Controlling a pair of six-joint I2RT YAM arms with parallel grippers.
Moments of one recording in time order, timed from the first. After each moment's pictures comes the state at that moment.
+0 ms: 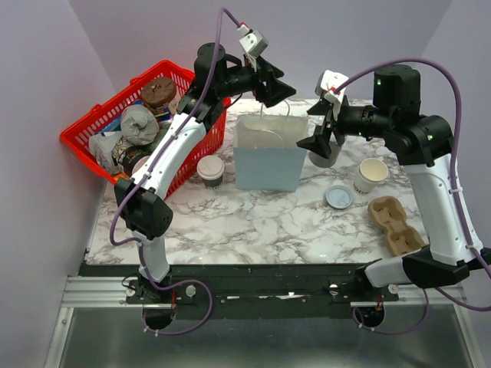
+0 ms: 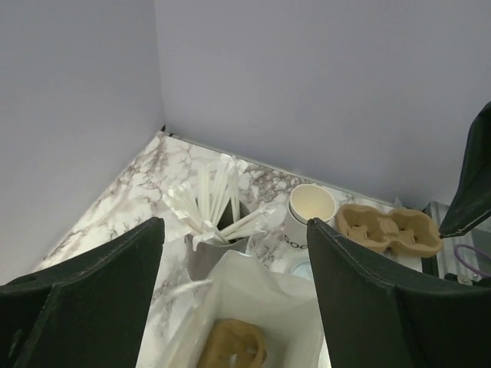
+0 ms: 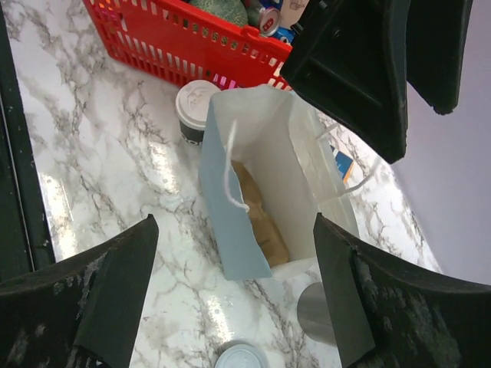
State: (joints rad) left arm -0.49 1.88 2.04 -0.05 0.77 -0.19; right arm 0.42 1.40 1.99 -1.03 -0.64 -0.57
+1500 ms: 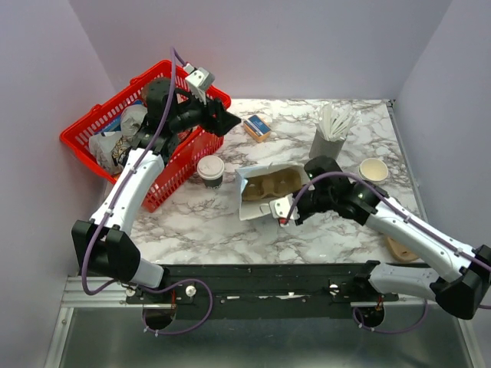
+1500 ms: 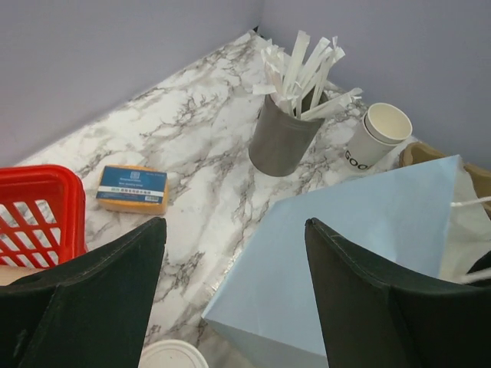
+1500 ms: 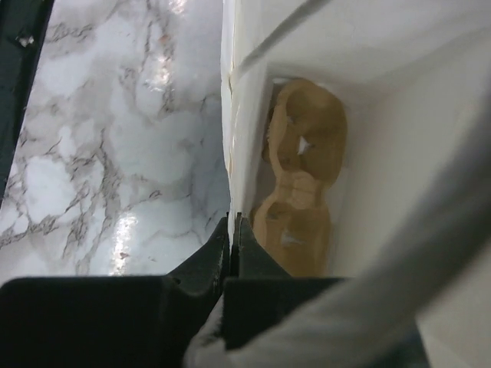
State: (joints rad) left arm -0.25 1.45 1.43 -0.11 0.69 -0.11; right arm 0.76 1.17 1.09 -0.73 -0.44 -1.14
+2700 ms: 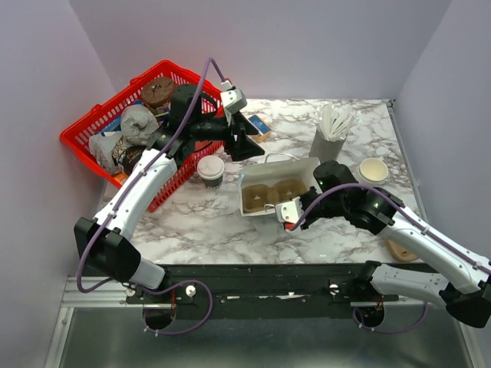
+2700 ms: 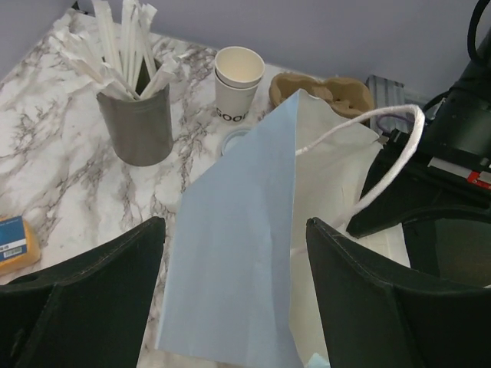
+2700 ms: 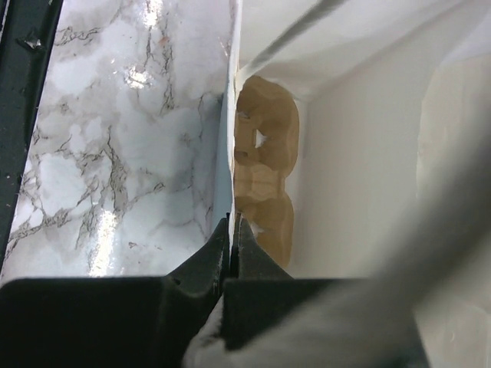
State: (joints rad) left arm -0.41 1.44 1.45 -0.27 0.98 0.06; right arm 0.85 1.02 1.04 -0.75 -0.33 -1.09
